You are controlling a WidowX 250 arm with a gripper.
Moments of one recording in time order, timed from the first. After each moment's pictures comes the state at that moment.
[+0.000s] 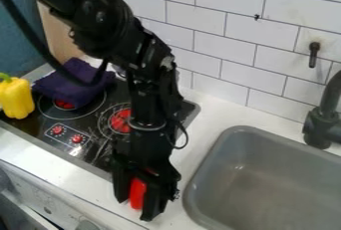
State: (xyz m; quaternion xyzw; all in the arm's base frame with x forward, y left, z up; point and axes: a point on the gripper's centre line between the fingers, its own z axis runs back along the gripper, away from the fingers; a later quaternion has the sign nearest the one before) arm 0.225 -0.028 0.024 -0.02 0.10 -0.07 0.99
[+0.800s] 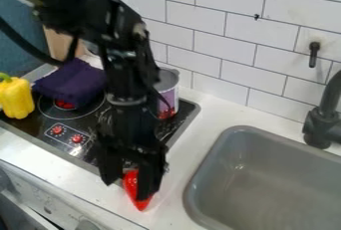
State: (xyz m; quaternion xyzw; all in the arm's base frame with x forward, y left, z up) arm 0.223 -0.008 0.054 -0.07 0.09 -0.01 0.99
